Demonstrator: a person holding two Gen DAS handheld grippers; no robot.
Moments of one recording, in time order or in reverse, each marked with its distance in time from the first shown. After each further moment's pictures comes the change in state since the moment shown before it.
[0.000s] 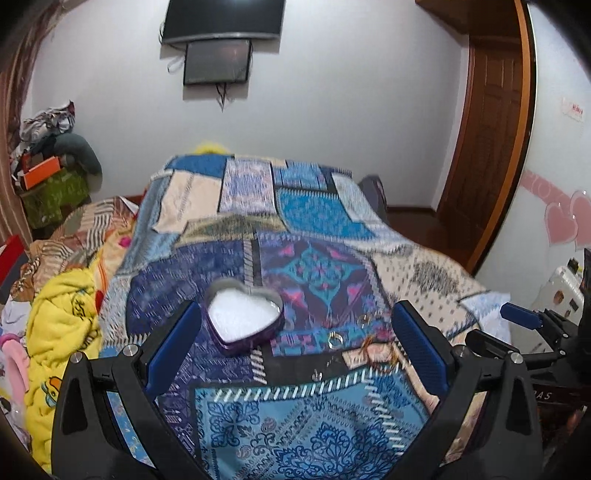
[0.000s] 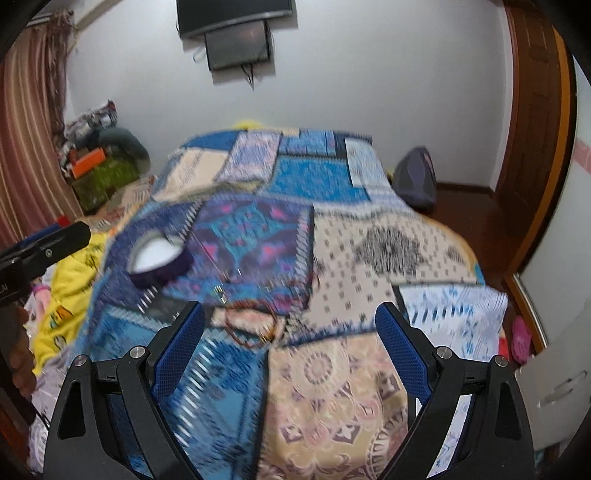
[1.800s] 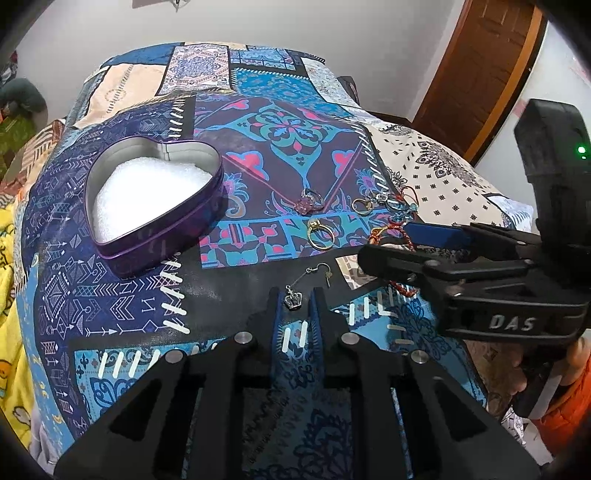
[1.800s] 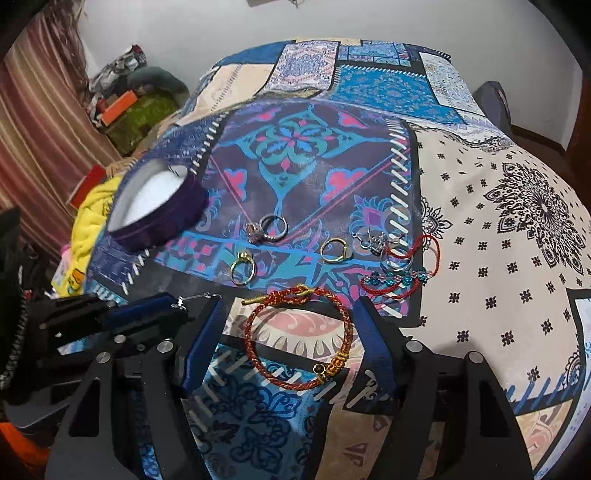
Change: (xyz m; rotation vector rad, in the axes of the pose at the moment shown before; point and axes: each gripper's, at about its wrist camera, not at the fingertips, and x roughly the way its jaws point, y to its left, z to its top) left arm 0.122 -0.009 -0.070 0.025 0.383 -0.162; right arm 0.127 0.024 0.003 -0.044 0.294 0.254
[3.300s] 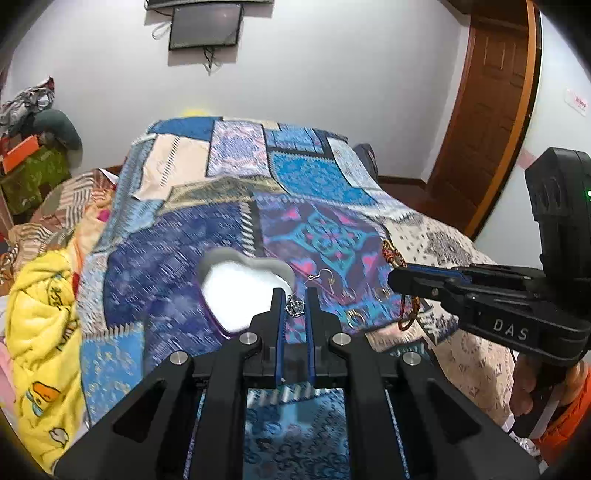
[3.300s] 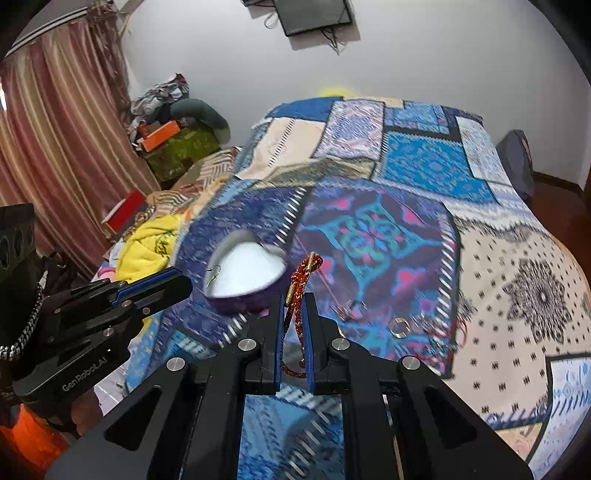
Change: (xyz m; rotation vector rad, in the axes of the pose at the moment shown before) left arm -0.098 0.033 0.028 -0.026 -0.270 0.089; right arm -0.049 0.061 0.040 -0.075 -0.177 0.095
